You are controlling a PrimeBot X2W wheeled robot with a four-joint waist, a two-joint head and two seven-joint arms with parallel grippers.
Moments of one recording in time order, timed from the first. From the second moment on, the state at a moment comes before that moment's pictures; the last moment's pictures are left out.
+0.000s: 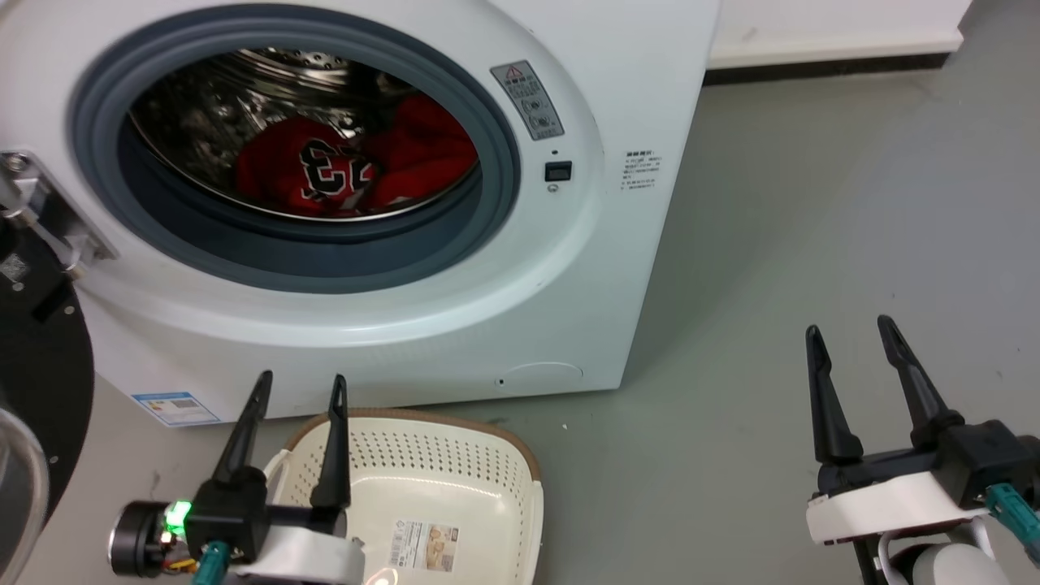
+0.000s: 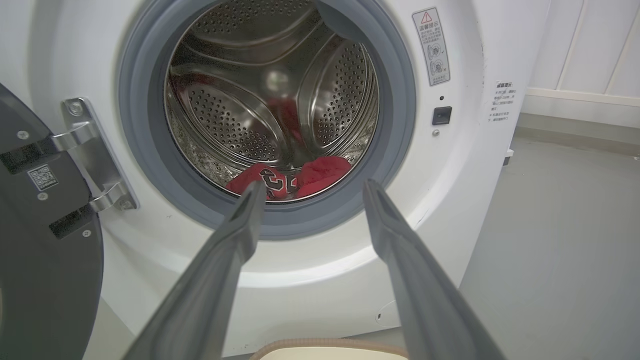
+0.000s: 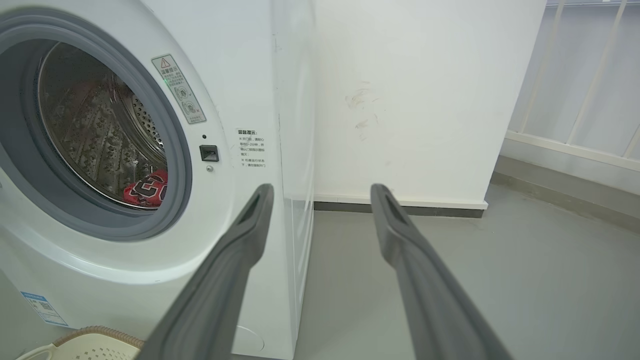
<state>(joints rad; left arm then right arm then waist) 0.04 0.08 -0.02 -0.03 -0.01 -0.04 -0.26 -0.05 -0.05 -0.01 0.03 0.02 0.13 -0.26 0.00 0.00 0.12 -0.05</state>
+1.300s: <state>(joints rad) -1.47 0.87 -0.47 0.68 -0.37 -0.13 0.53 -0.21 -0.05 0.17 -0.14 0.19 0.13 -0.26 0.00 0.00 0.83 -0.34</state>
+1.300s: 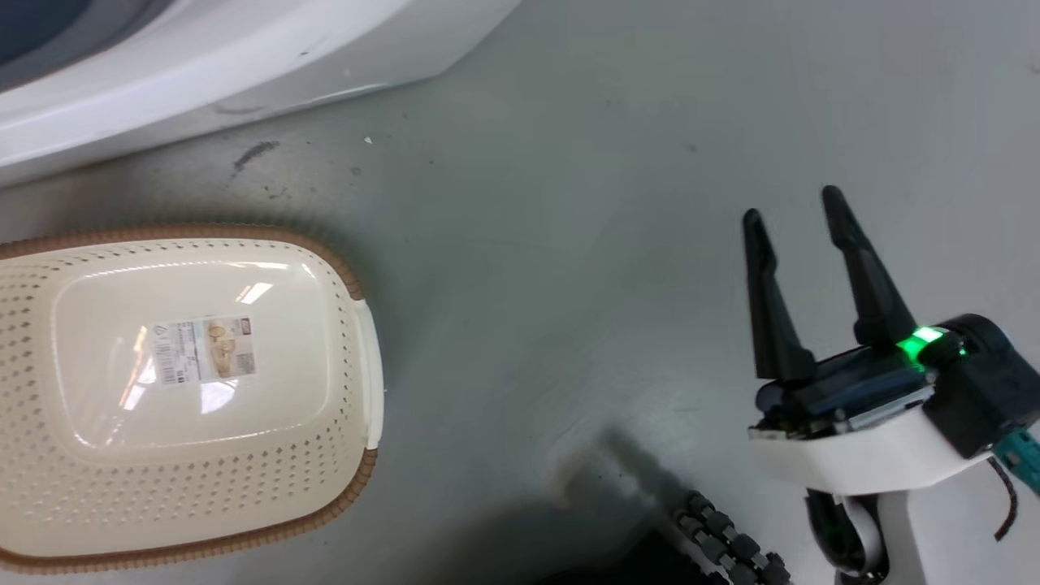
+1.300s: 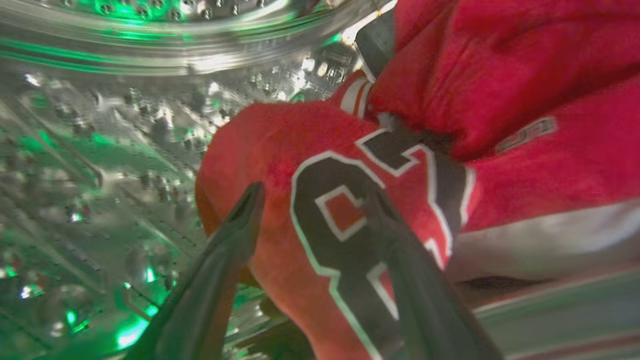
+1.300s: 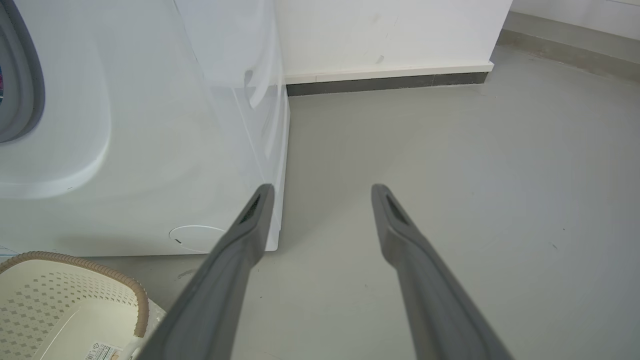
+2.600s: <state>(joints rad) -1.39 0.70 -0.59 0.97 -0.51 -0.13 0.04 -0.22 -0.05 0.13 -0.10 0.16 0.13 -0.26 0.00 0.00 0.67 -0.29</state>
